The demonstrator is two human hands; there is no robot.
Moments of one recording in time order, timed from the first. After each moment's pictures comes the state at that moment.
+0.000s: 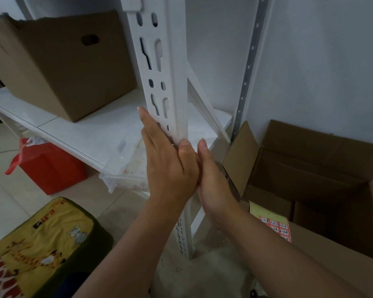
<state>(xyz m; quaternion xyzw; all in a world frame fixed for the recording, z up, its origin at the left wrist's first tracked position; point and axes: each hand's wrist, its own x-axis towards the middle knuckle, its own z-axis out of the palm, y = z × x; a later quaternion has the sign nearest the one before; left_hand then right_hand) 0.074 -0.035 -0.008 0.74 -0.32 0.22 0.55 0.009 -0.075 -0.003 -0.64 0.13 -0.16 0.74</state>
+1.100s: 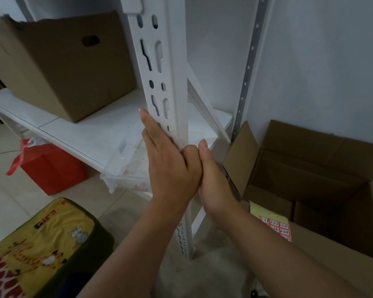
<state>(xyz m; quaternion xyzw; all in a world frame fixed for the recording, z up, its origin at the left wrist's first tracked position) 0.072 -0.036 -0.007 0.76 -0.30 0.22 0.54 0.007 -0.074 0.000 -0.64 0.13 -0.15 0.74</state>
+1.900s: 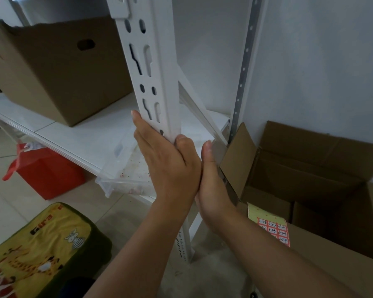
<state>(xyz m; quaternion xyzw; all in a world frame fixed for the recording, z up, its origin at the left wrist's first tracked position) 0.067 -0.053 -0.003 0.74 -0.24 0.24 0.59 0.004 -0.074 0.000 -0.58 0.14 -0.16 0.79</state>
